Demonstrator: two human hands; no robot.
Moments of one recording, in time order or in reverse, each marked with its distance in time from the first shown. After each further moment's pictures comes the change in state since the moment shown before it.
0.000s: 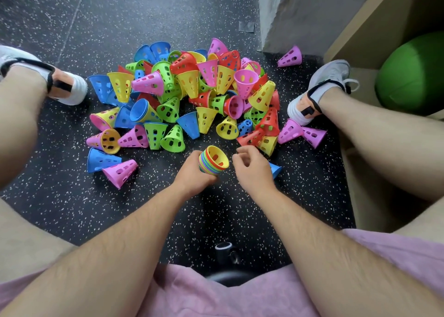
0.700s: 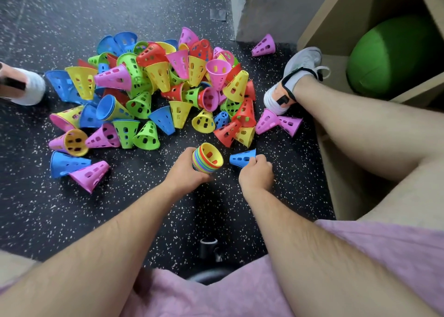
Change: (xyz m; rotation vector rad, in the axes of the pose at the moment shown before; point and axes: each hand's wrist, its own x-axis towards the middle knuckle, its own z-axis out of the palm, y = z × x) left_hand 0.004 0.011 0.033 -0.003 -0.089 0.048; right_hand 0.012 0.058 -0.015 -0.278 0.340 0.426
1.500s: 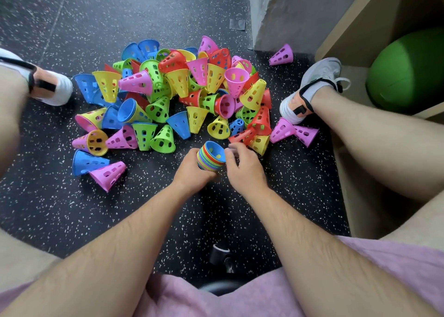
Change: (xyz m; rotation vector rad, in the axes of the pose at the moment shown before) left_hand 0.001 0.004 -0.014 -0.072 0.138 -0.051; right_hand -0.015 -0.039 0.005 0.140 -0.241 -0.682
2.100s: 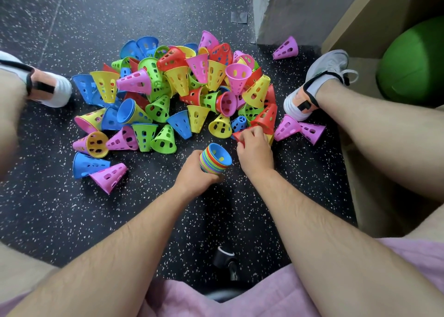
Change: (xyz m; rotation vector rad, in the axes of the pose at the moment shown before) left_hand 0.006 -0.004 0.003 0.063 -0.029 -0.008; right_hand 0.052 0.017 -0.001 -0.399 0.104 -0.048
